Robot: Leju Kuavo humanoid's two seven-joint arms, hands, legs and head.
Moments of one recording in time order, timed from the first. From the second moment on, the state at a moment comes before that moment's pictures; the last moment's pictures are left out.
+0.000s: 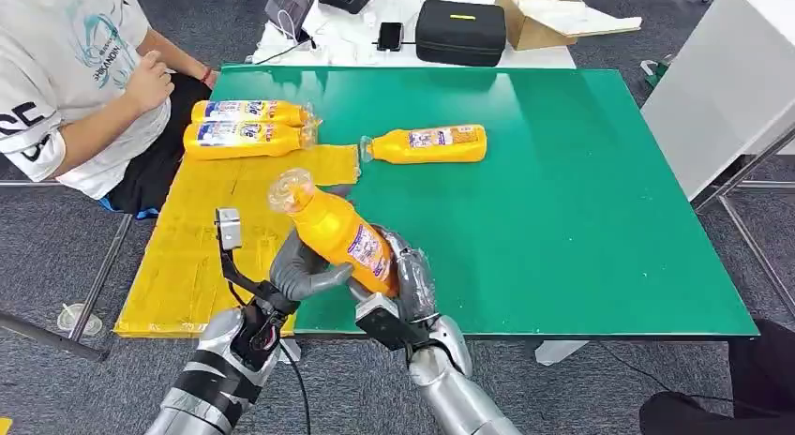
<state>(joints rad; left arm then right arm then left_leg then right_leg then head) -0.38 -0.21 -0.35 -0.87 0.45 -0.64 -0.44 -0.31 0.30 0.37 -0.81 0.54 -0.51 -0.68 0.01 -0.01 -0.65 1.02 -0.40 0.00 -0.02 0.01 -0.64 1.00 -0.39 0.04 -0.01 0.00</state>
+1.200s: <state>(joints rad) -0.39 -0.18 -0.35 -0.80 0.46 -0.62 -0.46 -0.36 0.32 0.44 -0.65 0.54 -0.51 -0.65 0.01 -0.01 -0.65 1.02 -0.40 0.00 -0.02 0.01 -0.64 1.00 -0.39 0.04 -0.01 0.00</state>
